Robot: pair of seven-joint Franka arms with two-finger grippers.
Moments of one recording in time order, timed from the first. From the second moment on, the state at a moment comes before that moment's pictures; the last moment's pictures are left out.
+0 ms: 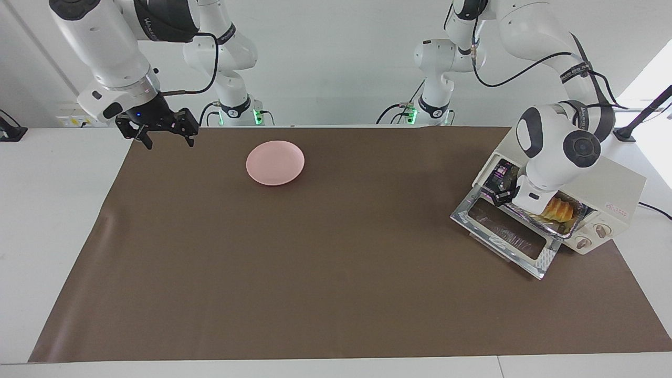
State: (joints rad) left arm -0.15 0.27 0.15 -1.78 0.08 1.79 -0.17; right arm 0.01 0.00 0.01 -1.61 -0.02 1.51 -0.05
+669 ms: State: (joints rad) left arm -0.15 0.24 0.15 -1.82 0.12 1.81 -0.17; right arm 0.01 0.00 0.01 -1.61 -0.02 1.51 -0.05
